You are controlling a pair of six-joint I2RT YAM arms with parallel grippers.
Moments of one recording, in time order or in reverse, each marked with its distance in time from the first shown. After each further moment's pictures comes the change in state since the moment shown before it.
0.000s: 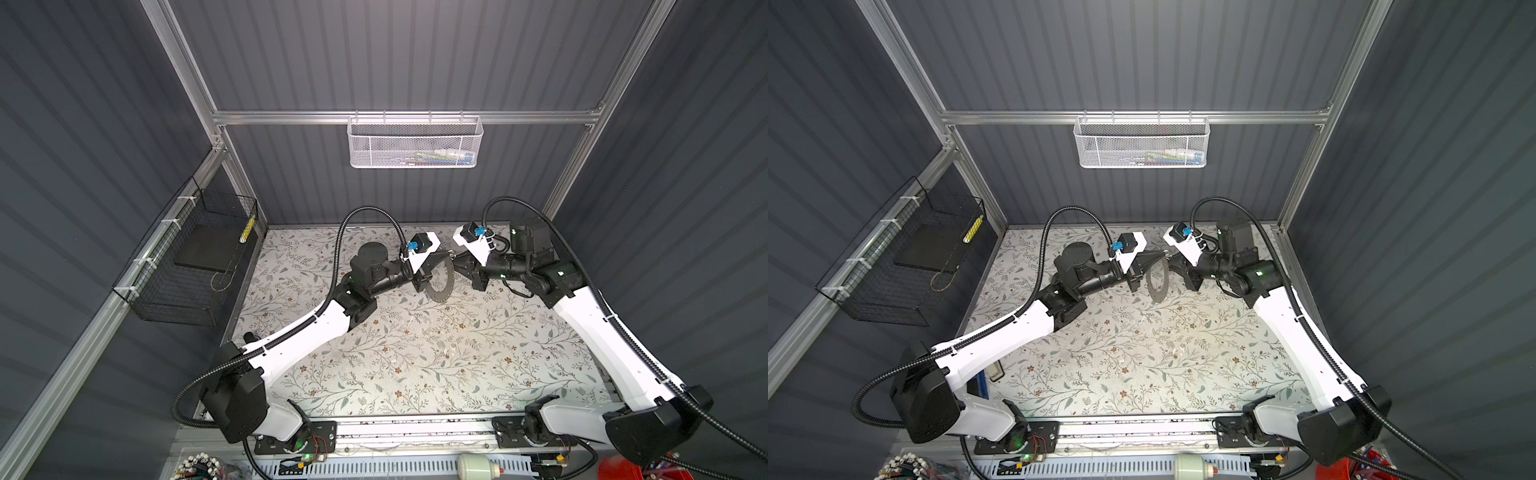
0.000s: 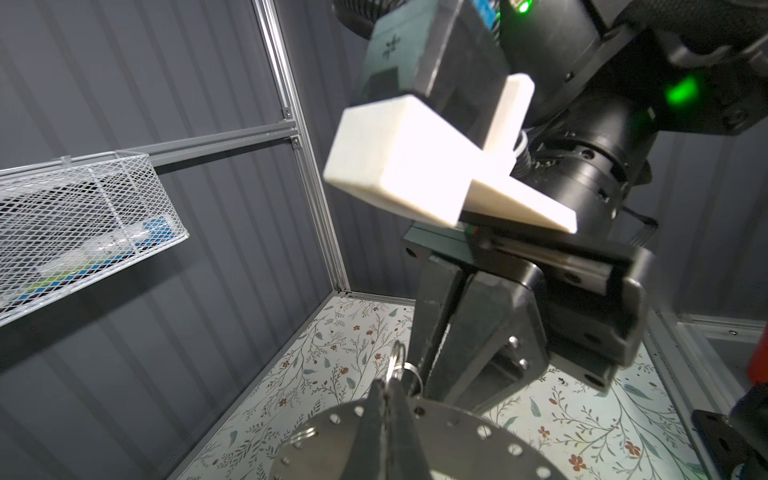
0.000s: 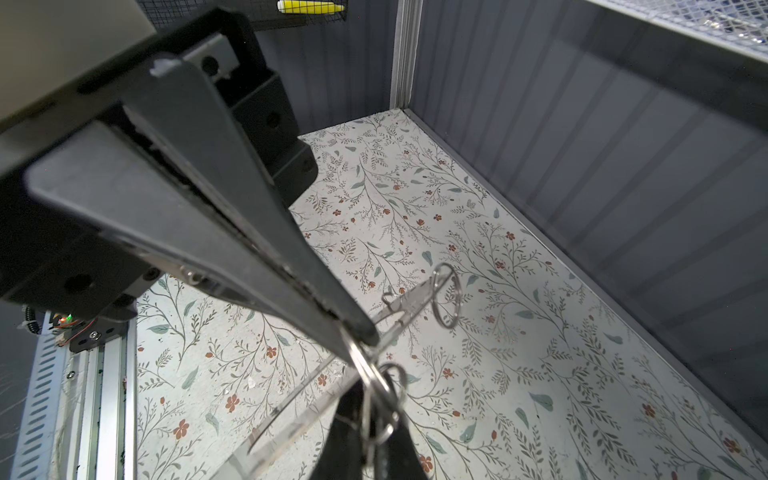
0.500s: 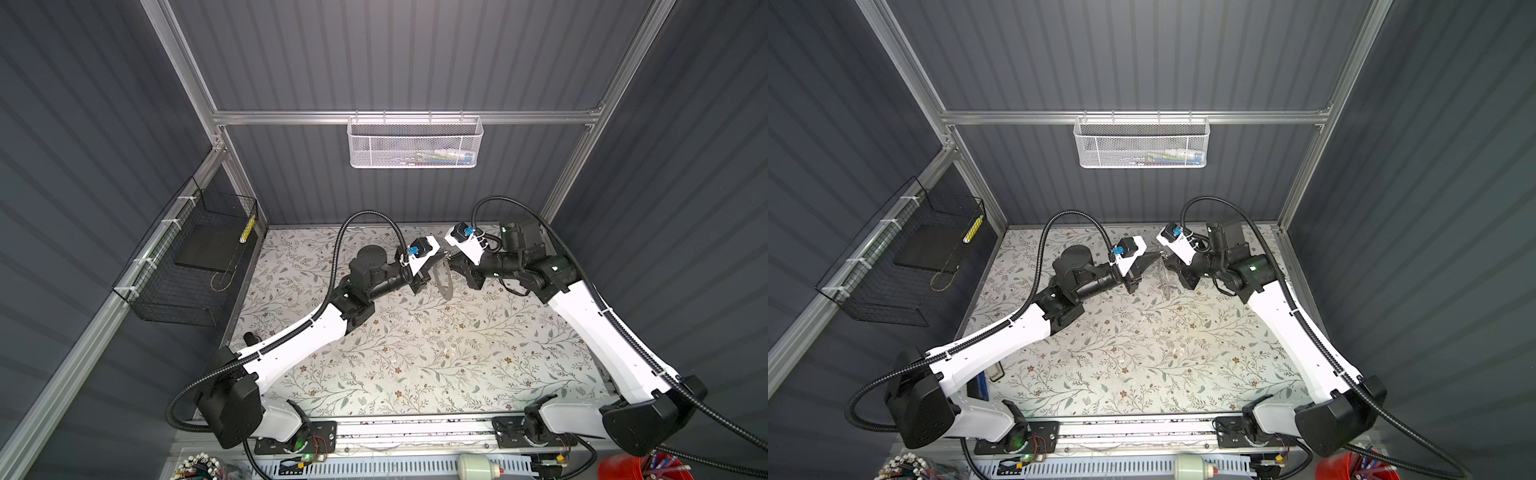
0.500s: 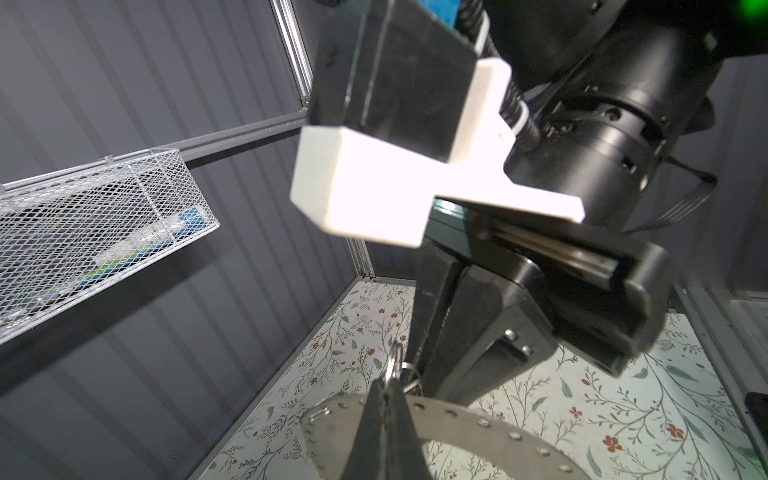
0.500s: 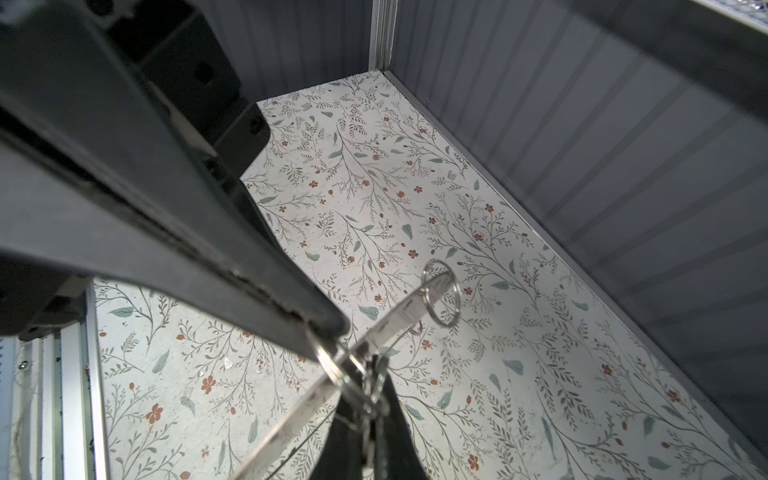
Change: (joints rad) left arm -0.011 -0.035 -0.020 -0.059 -0.070 0.089; right arm 0.048 0.030 0.056 -0.087 0.168 -0.048
